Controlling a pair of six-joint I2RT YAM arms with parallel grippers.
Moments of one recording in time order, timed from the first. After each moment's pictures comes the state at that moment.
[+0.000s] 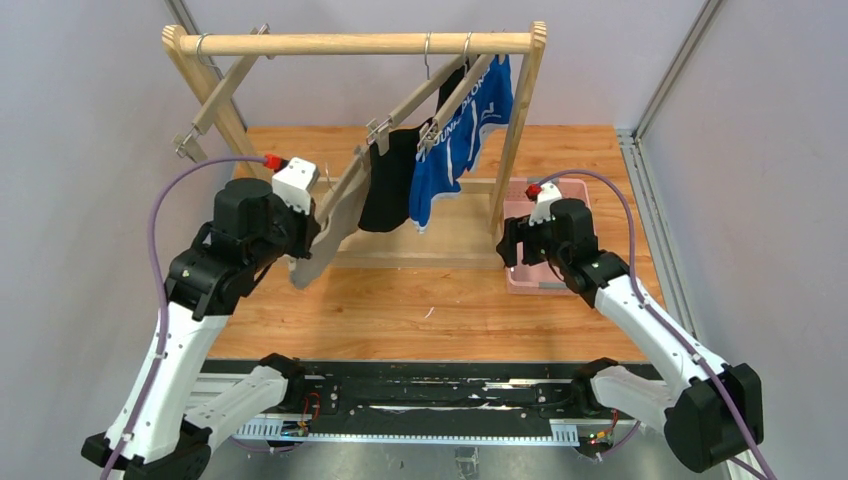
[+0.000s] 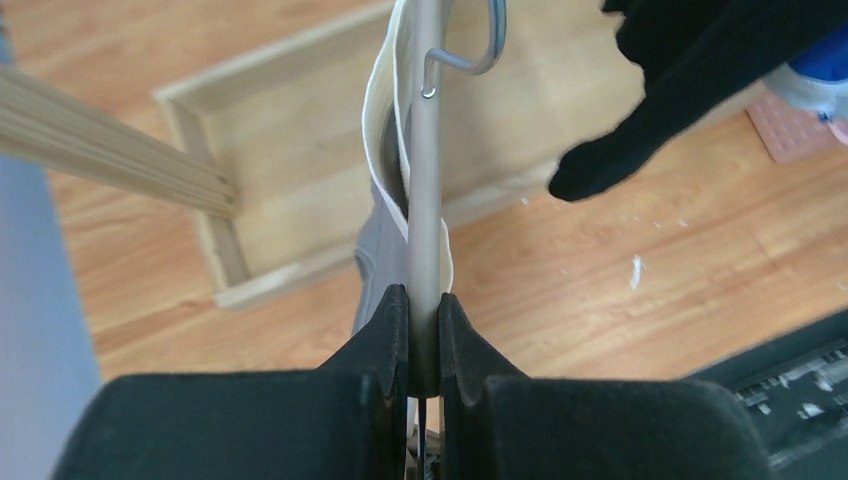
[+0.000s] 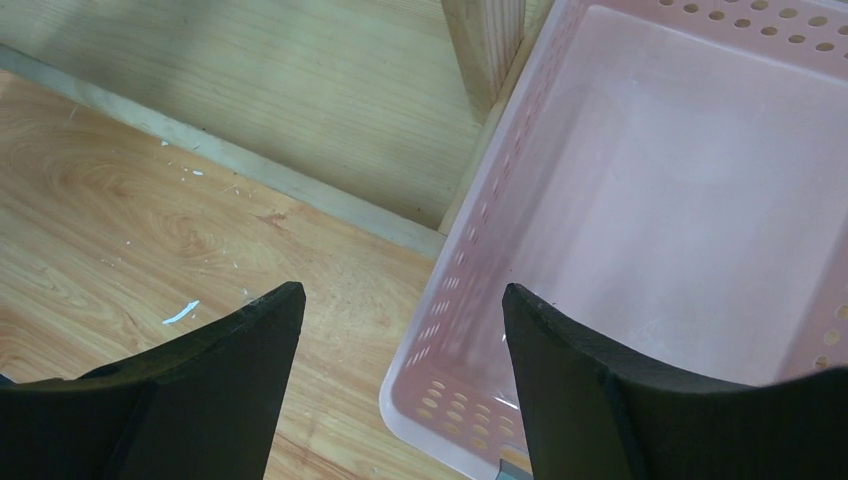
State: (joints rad) left arm -0.39 0.88 1.33 -0.94 -0.08 0.05; right arm 0.39 1.05 0.75 -0.27 -0.12 0.12
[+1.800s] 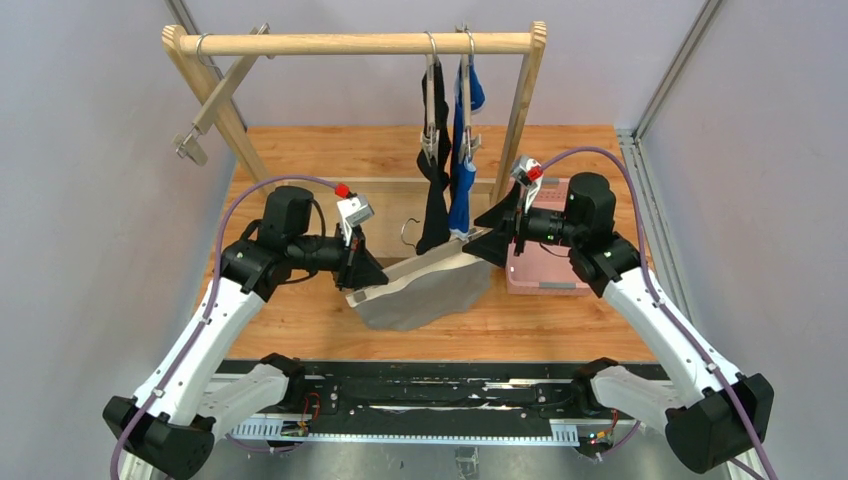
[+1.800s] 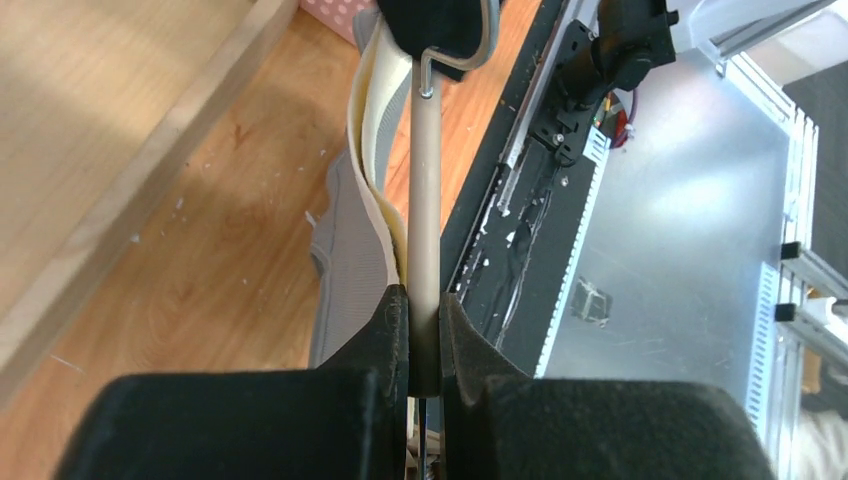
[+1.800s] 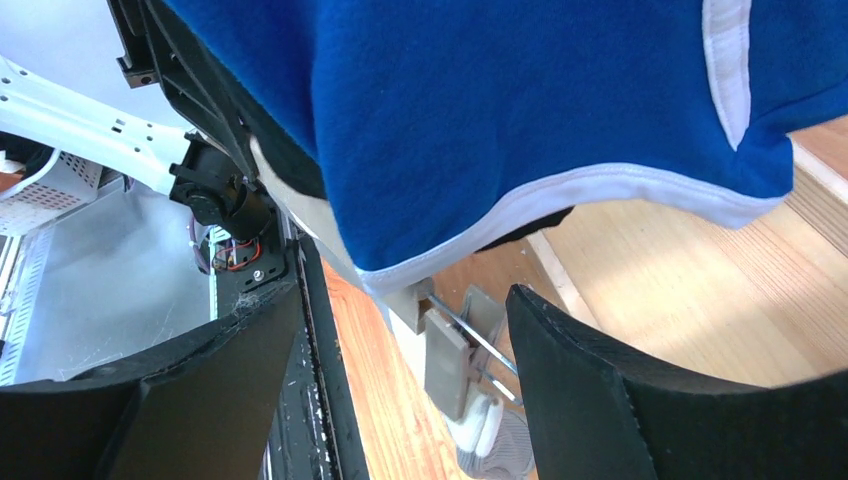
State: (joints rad) left arm -0.39 0.94 1.02 -0.76 0.84 0.05; right arm 0.40 1.04 0.92 -0.10 -0.89 0.14
